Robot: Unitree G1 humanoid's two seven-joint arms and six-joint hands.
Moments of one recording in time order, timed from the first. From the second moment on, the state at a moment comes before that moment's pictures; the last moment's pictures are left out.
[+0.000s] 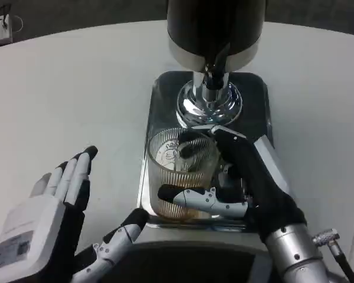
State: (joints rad) left arm 0.23 0.22 0.02 -0.63 0.83 0.06 -0.04; right arm -0.34 -0.08 0.18 -0.06 -0.35 -0.11 -0.05
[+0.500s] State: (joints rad) left arm 0.23 0.21 -0.02 -0.63 0.90 0.06 -0.03; right arm -0.21 -0.09 0.15 -0.31 -0.32 -0.09 -0.03
